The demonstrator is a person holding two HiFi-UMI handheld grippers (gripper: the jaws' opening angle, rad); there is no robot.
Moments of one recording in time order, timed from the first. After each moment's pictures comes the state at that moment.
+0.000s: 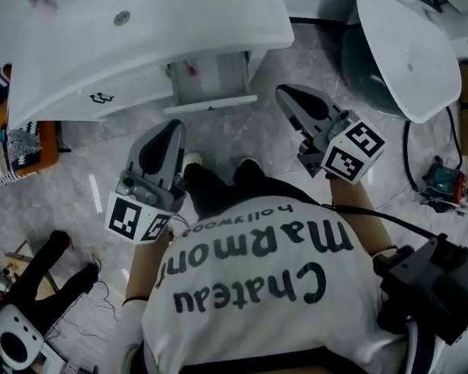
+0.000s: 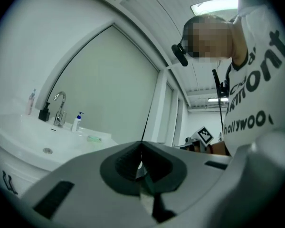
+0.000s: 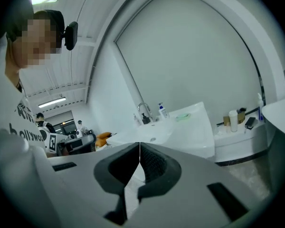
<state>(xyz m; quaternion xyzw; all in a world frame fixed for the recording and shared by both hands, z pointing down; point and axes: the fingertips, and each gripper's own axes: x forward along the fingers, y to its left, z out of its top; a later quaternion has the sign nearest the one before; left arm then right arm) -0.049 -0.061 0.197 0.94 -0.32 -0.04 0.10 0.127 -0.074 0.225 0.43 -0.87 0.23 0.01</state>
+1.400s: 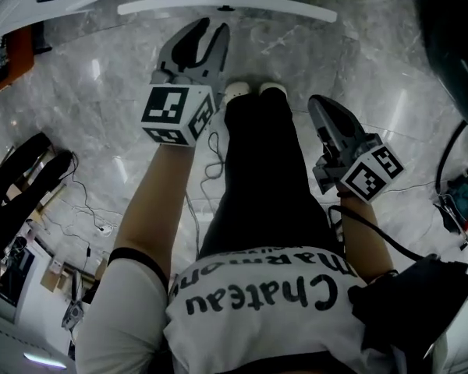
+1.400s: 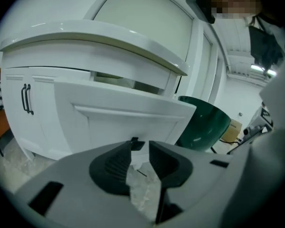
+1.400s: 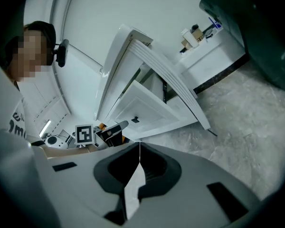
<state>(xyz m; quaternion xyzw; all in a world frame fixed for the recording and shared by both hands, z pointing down) -0.021 -0.098 0.592 0.85 -0.45 0.18 0.22 0.131 0.030 0.583 0.40 -0.77 0.50 0.02</state>
